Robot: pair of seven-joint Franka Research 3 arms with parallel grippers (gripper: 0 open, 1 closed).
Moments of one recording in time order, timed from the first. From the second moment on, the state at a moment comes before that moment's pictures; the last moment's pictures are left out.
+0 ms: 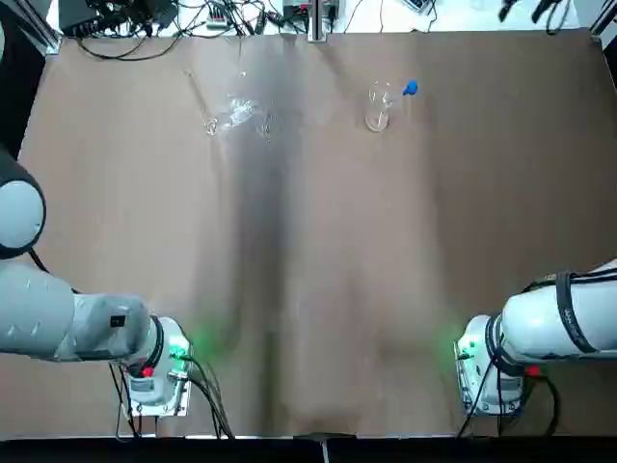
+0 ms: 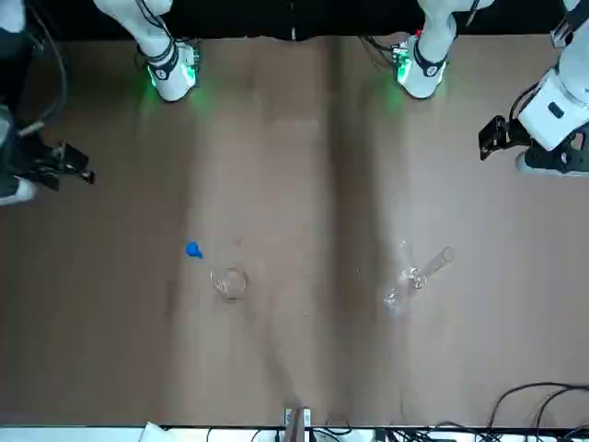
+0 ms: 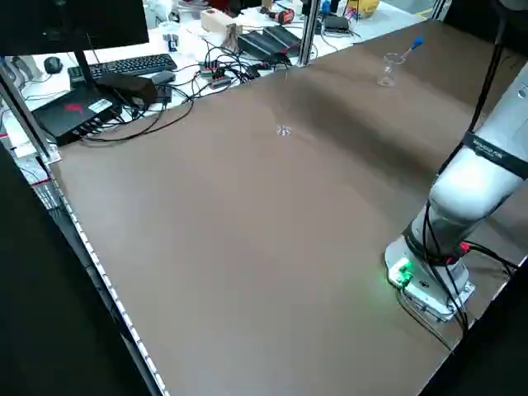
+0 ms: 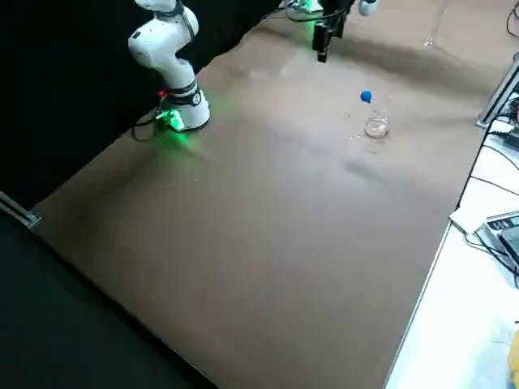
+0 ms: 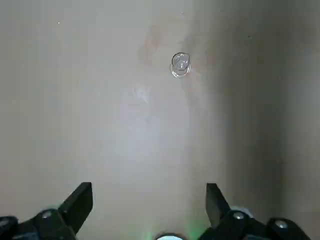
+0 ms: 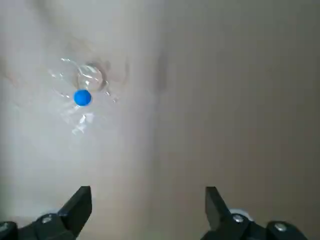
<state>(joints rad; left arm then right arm) 0.01 -0.01 -0.16 -1.58 0.06 1.51 -0.03 -0.02 0.05 -0.01 -1.56 0.12 1.56 -0.11</state>
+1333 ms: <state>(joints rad) 0.42 0.28 -0.15 -1.59 -0.20 1.72 1.05 0.12 0.13 0.02 -1.92 0.44 2.11 -0.05</state>
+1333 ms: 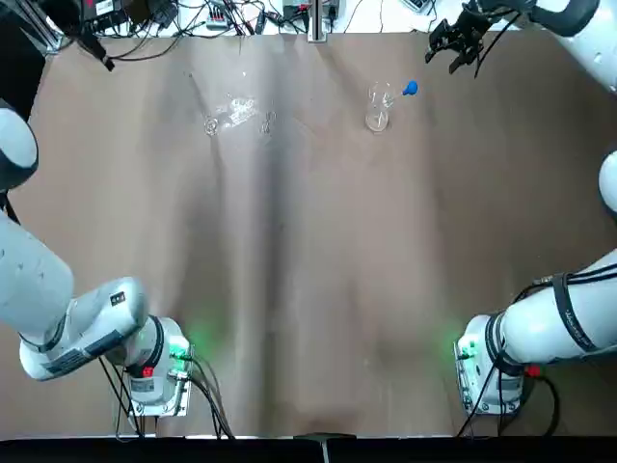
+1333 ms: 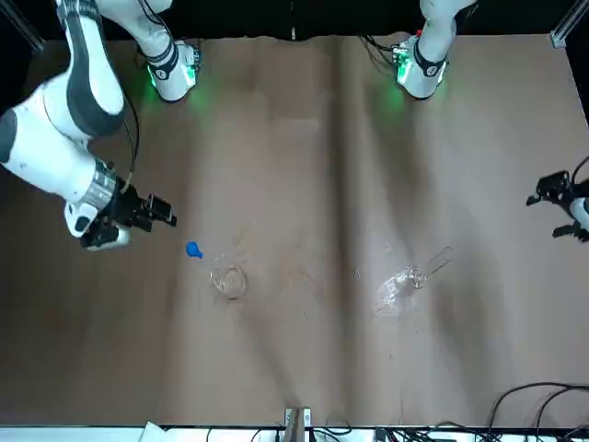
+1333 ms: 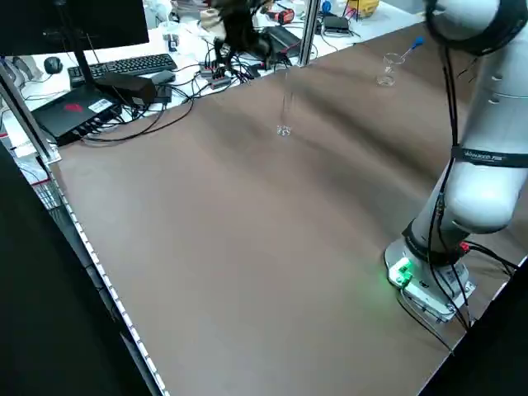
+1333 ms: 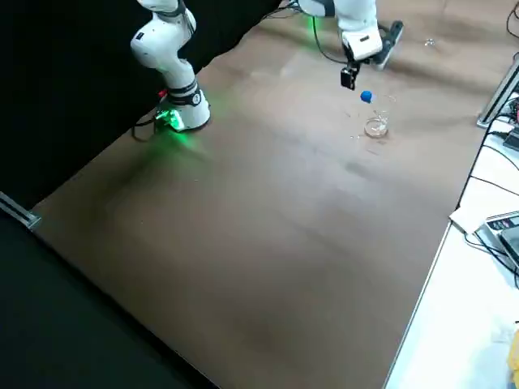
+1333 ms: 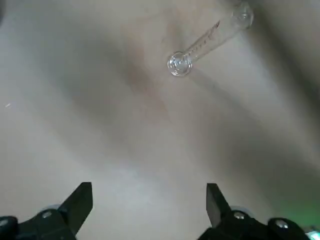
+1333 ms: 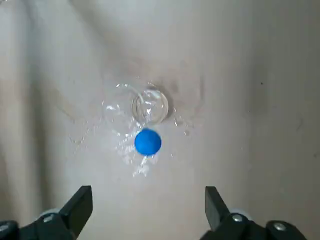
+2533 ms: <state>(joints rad) 0.52 0.79 -0.16 -1.56 -0.89 1.81 2.30 0.19 0.29 0.02 -1.93 0.53 2.27 0.15</state>
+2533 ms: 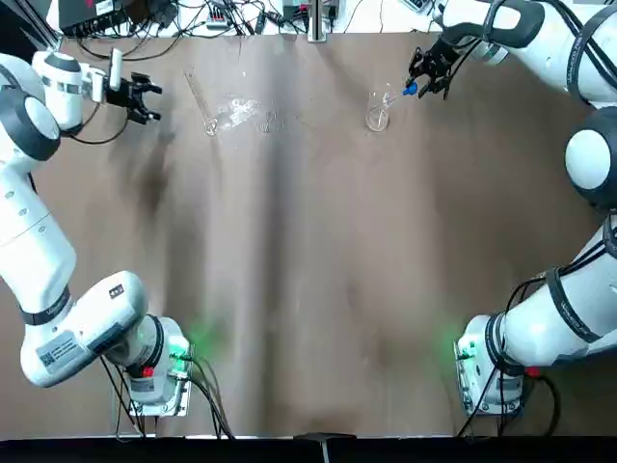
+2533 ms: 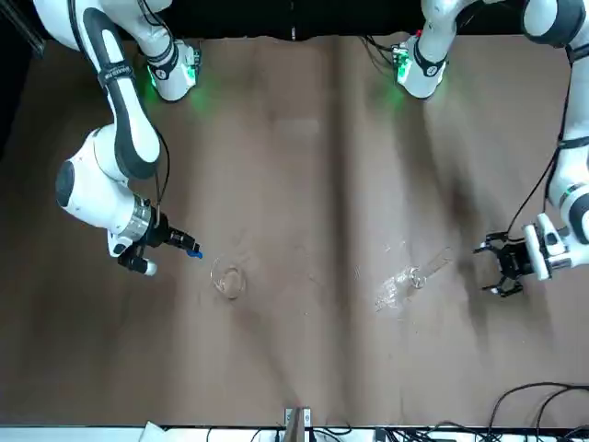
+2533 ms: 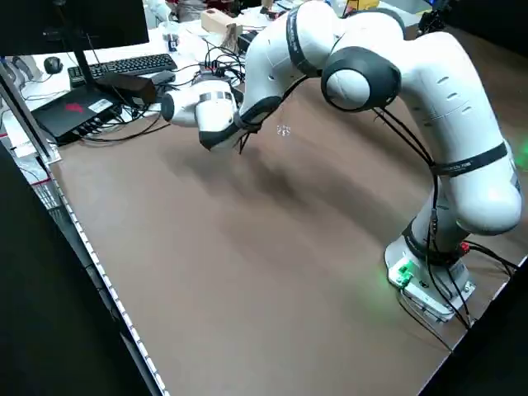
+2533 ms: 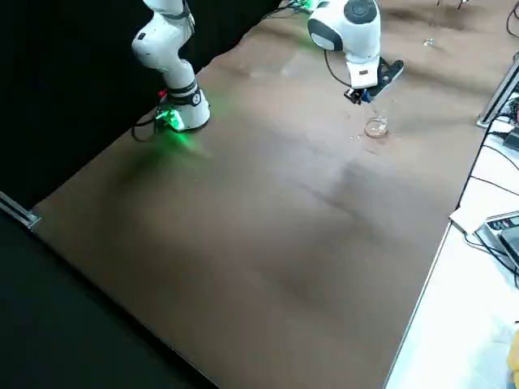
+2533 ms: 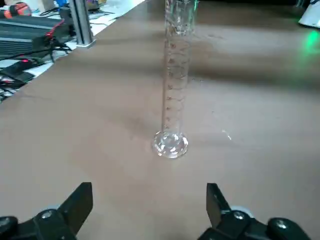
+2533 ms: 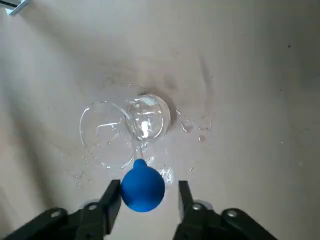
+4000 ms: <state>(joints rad) 0.41 0.91 -0.19 -1.57 -1.12 1.67 2.51 0.20 0.29 0.02 -1.92 0.54 2.27 0.21</state>
